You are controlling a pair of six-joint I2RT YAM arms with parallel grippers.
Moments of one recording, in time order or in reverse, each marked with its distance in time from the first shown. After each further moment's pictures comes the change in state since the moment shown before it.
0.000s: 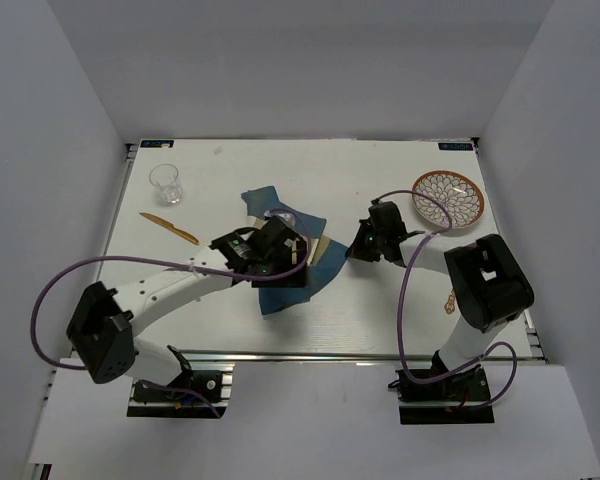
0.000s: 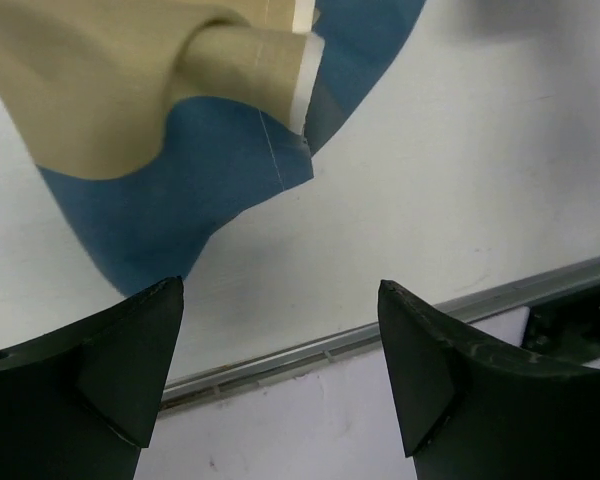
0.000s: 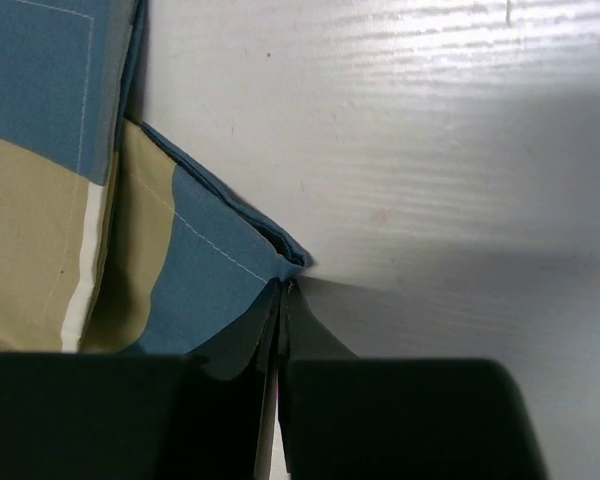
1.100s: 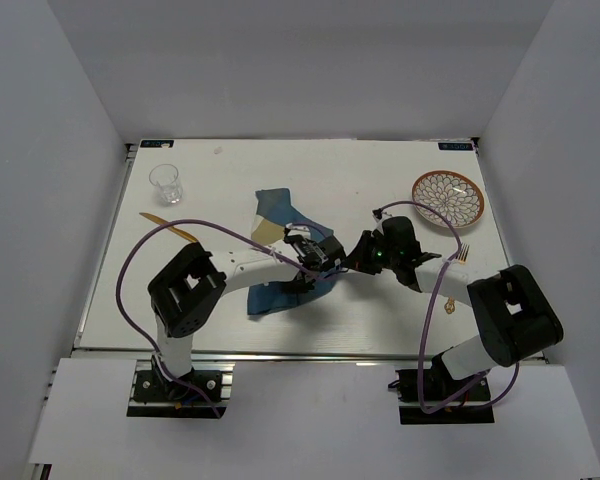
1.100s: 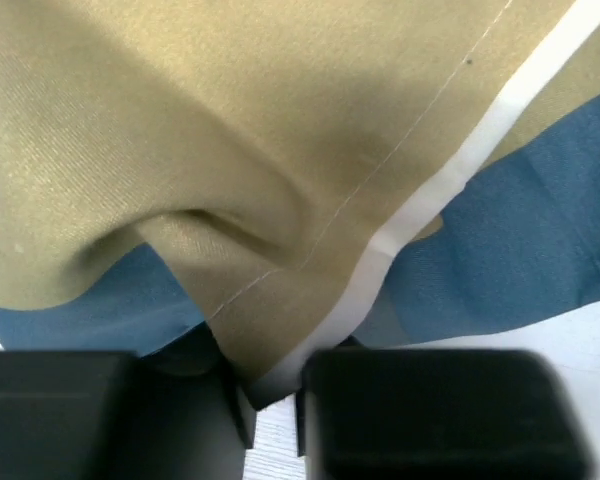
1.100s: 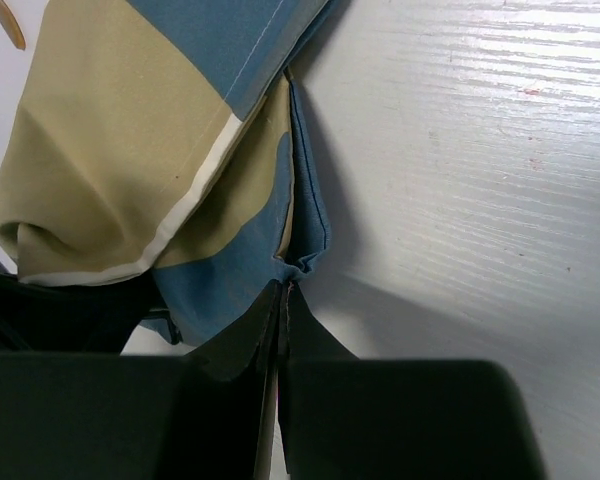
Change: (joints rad) left arm -0.159 0.513 0.236 -0.176 -0.425 -0.283; right arm 0.012 -0.245 -0.241 0.161 -0.201 -0.004
